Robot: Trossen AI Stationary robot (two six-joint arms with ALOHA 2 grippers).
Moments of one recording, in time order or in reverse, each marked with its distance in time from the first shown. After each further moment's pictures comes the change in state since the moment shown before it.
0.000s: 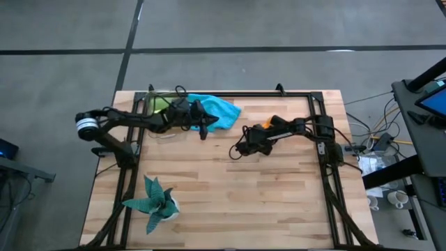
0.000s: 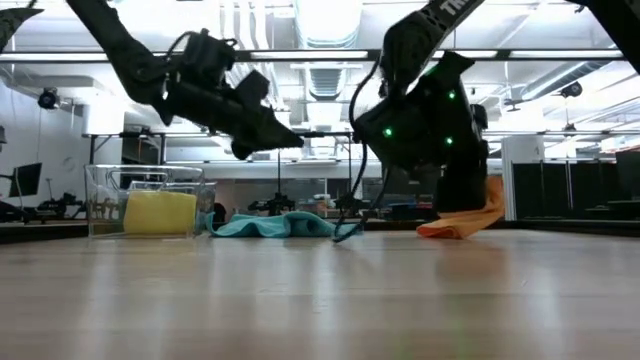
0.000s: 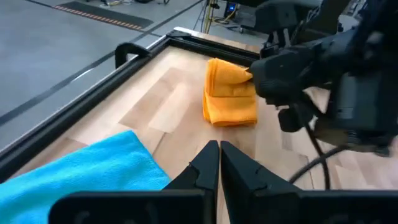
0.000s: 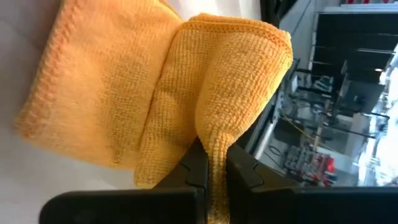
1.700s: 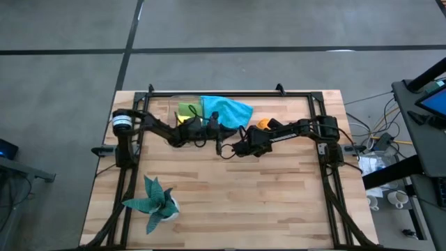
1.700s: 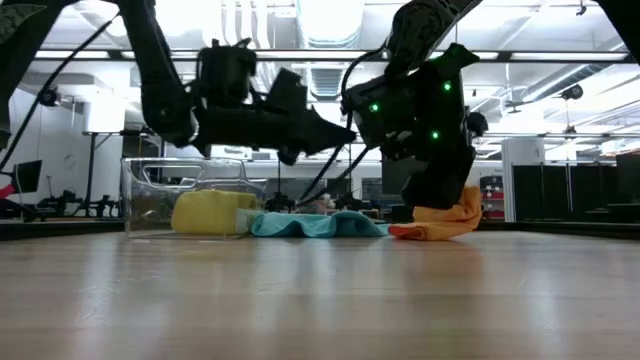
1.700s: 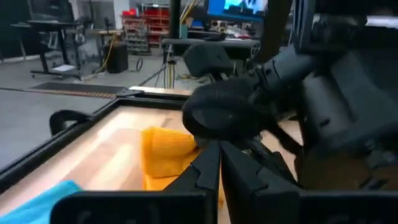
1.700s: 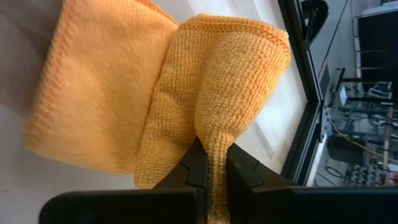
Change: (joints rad) left arm -0.208 0.394 0.078 0.599 -0.097 0.058; right arm 0.034 -0.046 -0.002 0.194 -0.024 0.041
